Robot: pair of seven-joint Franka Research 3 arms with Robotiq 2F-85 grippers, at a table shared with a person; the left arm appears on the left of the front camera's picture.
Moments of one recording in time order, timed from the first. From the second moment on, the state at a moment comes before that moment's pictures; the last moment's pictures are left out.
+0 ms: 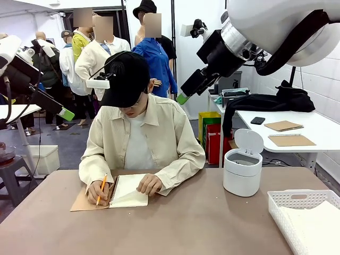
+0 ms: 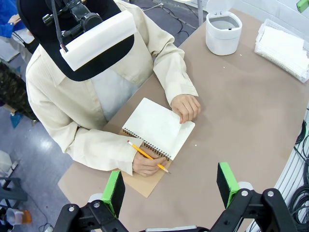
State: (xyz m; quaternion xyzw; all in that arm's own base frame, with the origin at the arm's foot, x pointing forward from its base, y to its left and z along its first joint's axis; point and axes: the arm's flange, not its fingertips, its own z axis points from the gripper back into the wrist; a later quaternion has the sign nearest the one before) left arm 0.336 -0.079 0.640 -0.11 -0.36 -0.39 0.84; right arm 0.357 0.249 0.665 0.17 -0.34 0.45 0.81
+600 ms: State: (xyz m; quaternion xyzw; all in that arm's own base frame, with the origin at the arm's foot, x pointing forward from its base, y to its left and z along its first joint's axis) left arm 0.336 -0.079 0.640 -0.11 -0.36 -0.39 0.84; right arm 0.357 0.248 0.665 0.17 -0.34 0.45 0.81
